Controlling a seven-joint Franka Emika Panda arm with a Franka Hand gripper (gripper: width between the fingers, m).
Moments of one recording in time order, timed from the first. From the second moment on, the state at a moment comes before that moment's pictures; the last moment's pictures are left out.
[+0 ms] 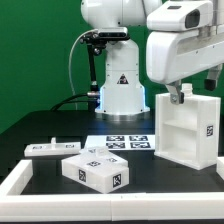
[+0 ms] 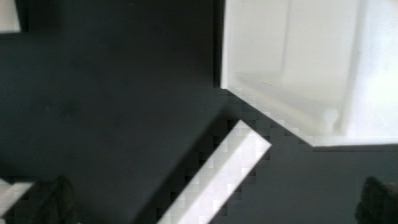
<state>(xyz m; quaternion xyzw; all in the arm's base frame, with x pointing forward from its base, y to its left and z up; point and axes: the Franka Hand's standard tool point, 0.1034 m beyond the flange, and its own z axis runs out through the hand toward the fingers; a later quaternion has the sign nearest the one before) 0.534 0.088 0.147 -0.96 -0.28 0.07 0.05</state>
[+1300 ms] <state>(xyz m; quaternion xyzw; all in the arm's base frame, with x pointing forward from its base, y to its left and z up) 0.536 0.087 0.143 -0.99 0.05 0.10 0.03</state>
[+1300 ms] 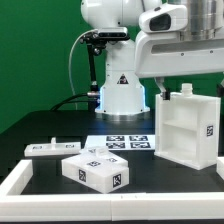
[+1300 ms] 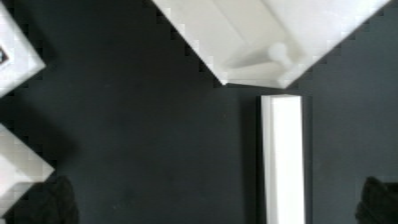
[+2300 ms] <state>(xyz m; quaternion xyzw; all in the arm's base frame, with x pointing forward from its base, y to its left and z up) 0.538 0.086 0.127 -0.91 0.37 0.16 0.13</state>
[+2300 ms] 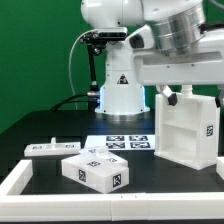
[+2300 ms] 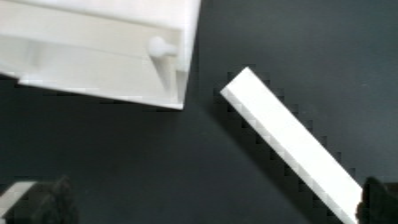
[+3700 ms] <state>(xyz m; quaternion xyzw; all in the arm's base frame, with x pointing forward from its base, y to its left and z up) 0.509 0.088 0.098 -0.81 0.37 0.42 0.19</state>
